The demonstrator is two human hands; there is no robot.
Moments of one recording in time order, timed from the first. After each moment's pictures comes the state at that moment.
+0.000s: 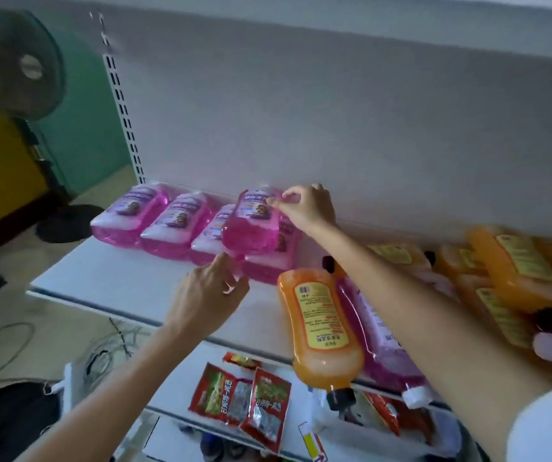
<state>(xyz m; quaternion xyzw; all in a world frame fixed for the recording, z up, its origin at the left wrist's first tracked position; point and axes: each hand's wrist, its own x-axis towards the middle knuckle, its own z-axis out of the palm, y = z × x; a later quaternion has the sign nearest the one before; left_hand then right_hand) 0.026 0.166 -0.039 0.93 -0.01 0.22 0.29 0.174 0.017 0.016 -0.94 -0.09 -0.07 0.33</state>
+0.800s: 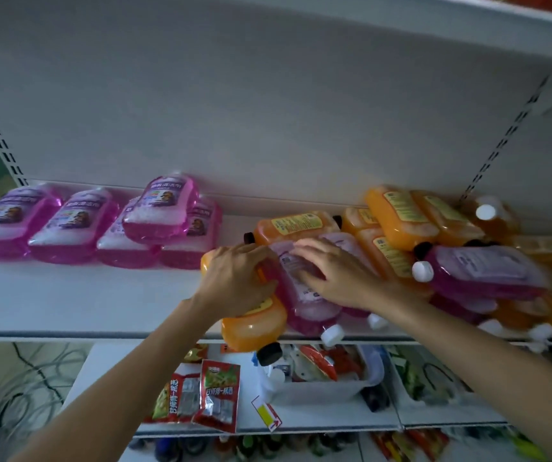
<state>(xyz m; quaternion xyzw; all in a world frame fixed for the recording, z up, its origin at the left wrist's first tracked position) 0.039 0.057 -0.027 0.91 -0.31 0.16 0.25 0.019 -0.140 -0.002 -0.97 -0.21 -0.02 0.13</state>
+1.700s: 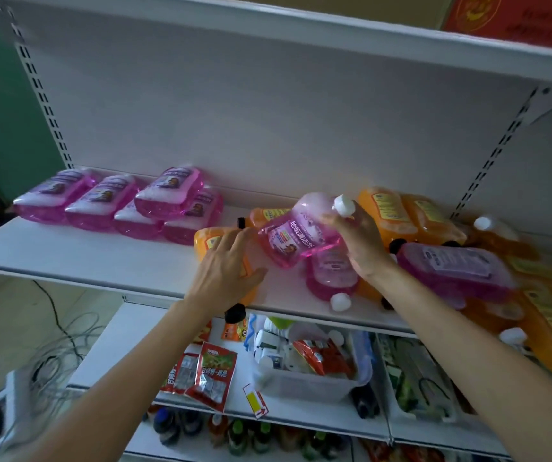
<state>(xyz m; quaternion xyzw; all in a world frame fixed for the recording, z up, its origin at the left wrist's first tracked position) -0.023 0.023 -0.028 0.92 -0.17 0.18 0.29 0.011 -0.193 0.018 -0.73 -0.08 -0.10 0.67</state>
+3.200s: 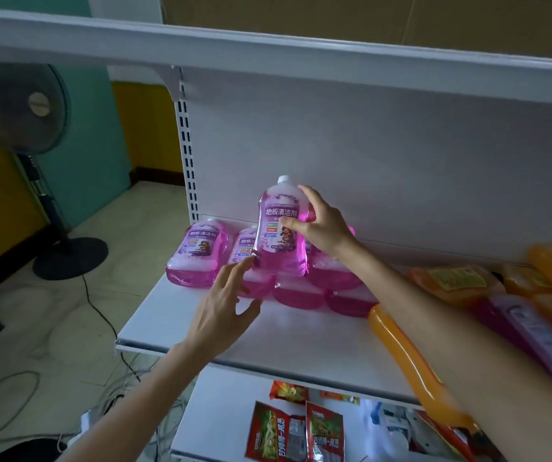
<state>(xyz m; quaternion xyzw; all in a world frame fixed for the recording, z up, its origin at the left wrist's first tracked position) 0.067 0.311 -0.062 0.87 -0.22 0.28 0.35 0.158 0.126 0.041 -0.90 -0.14 -0.07 0.41</state>
